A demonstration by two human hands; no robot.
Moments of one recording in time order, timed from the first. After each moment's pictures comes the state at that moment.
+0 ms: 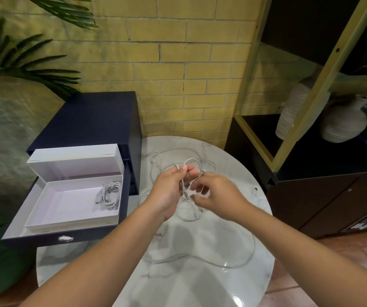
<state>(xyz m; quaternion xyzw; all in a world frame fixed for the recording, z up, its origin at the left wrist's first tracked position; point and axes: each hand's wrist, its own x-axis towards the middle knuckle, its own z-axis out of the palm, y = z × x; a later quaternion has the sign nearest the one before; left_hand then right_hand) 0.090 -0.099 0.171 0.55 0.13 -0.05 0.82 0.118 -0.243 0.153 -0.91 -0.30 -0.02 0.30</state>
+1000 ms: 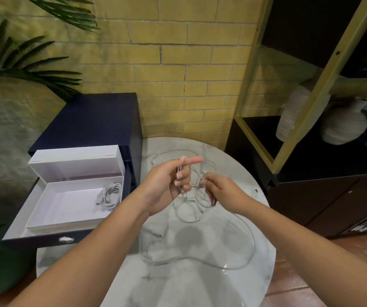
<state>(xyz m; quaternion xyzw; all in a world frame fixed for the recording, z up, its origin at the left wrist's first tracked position) 0.087 -0.077 0.198 0.52 0.01 -0.14 0.84 0.140 -0.254 0.142 -0.86 -0.19 0.14 0.45</state>
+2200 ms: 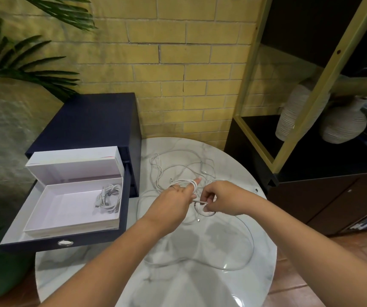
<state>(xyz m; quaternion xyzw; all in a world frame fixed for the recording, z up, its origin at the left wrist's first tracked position) 0.089 -0.081 0.125 0.97 -0.17 0.06 0.16 0.135 -0.250 0.165 -0.93 -0.23 0.22 0.20</state>
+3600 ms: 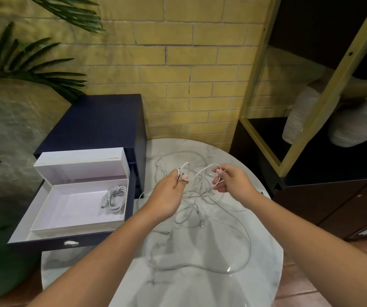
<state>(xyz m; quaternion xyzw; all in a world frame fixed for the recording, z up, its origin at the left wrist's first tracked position) 0.092 -0.067 0.162 0.87 0.03 0.01 0.49 0.182 -0.254 0.128 -0.82 -0.04 0.11 0.56</state>
